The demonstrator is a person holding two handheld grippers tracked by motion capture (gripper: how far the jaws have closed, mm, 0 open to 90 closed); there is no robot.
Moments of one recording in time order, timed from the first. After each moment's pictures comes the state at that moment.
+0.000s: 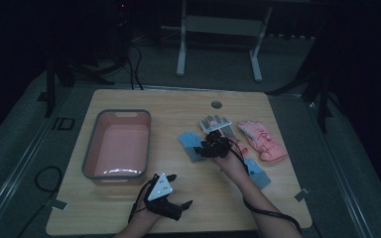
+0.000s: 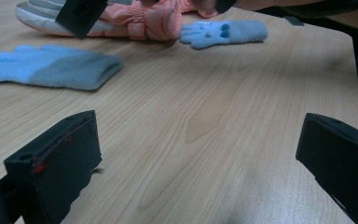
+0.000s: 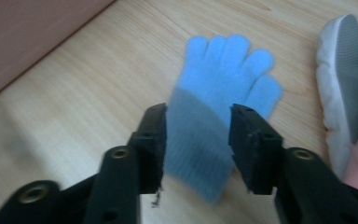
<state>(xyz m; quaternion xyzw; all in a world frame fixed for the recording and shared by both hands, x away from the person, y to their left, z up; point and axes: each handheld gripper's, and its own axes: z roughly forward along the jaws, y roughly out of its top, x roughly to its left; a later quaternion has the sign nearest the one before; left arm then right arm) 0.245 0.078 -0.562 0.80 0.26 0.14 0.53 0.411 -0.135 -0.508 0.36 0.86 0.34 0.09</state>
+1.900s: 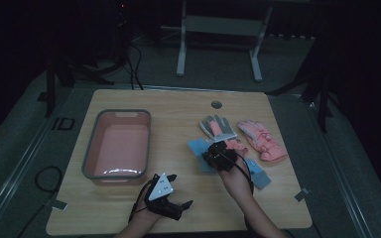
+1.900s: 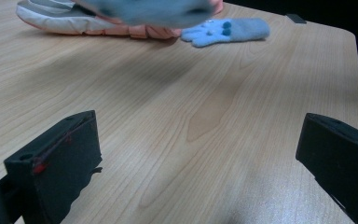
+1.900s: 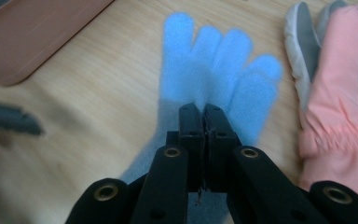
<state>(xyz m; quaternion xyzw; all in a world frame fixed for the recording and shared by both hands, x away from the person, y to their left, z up) 0.245 0.077 -0.562 0.80 0.26 0.14 0.52 0.339 -0.137 -0.469 0.40 0.85 0.31 0.15</state>
